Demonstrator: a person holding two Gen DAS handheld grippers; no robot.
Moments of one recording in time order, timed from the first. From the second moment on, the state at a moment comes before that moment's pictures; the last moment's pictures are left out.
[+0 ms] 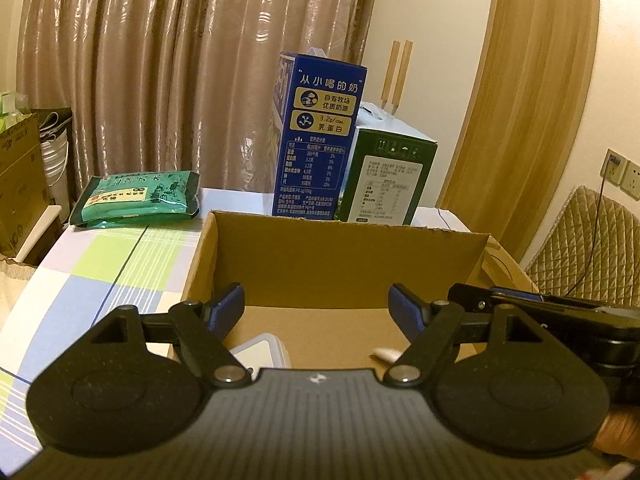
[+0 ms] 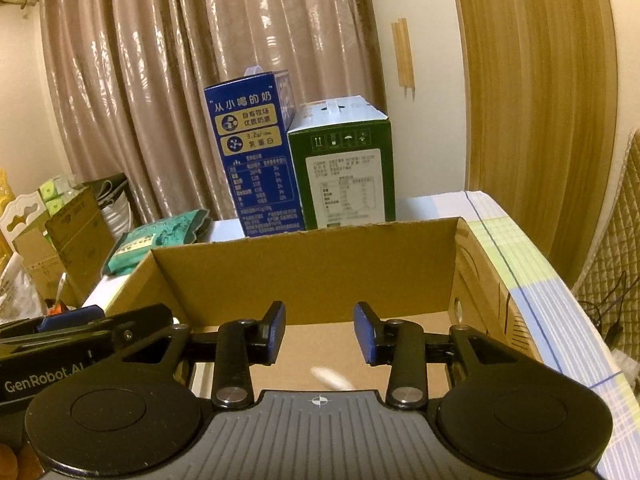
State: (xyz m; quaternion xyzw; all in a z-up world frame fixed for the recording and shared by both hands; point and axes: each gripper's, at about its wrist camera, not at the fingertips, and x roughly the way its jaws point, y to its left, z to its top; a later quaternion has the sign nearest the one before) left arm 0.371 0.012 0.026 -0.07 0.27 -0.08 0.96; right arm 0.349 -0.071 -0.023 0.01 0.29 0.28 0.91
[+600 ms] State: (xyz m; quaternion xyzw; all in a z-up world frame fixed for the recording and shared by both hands) left arm 0.365 0.015 0.032 -0.06 0.26 -0.07 0.96; right arm 0.347 -0.076 -0.020 0.00 0.26 0.26 0.93
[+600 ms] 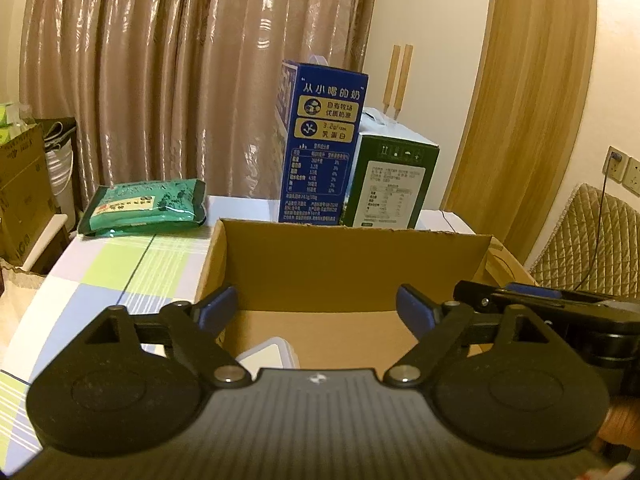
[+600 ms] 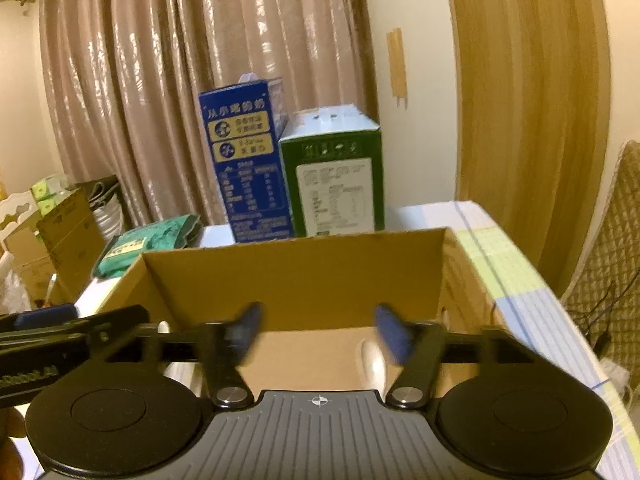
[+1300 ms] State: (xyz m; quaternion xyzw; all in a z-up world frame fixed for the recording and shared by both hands) left arm 0.324 0.023 0.058 0.00 0.22 -0.03 0.97; right arm 0.317 -0.104 -0.005 -0.01 0.23 0.25 0.94
